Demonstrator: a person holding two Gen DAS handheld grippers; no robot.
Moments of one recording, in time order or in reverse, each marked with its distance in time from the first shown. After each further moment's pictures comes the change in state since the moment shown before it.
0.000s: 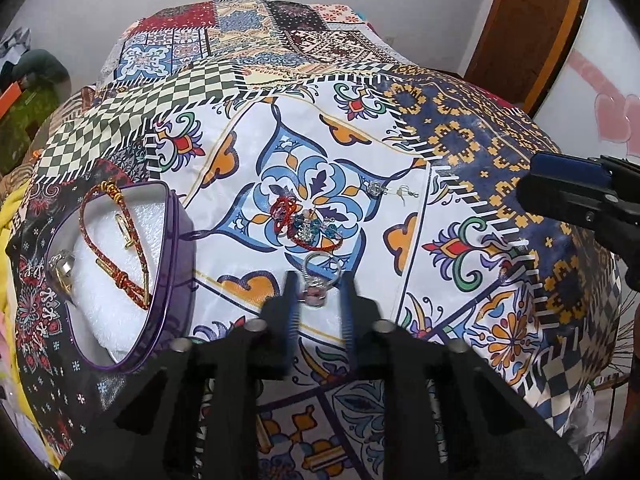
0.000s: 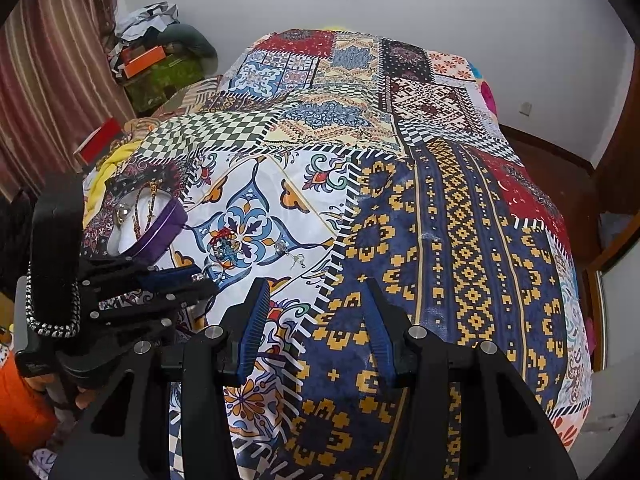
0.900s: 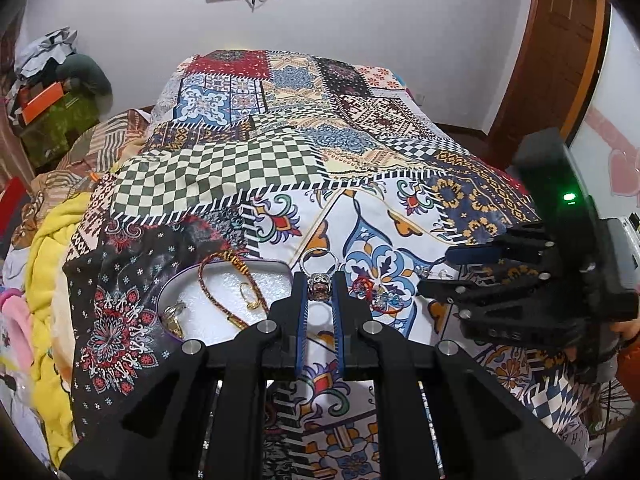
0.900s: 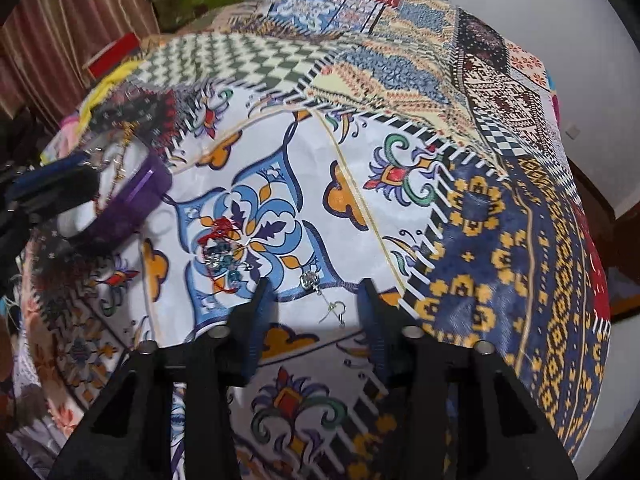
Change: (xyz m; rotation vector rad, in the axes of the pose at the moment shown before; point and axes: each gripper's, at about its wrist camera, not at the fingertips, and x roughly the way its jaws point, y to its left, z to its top) left arm -0.062 0.047 0.022 -0.097 -0.182 0.078; right arm 0.087 0.032 0.034 -0.239 0.233 0.012
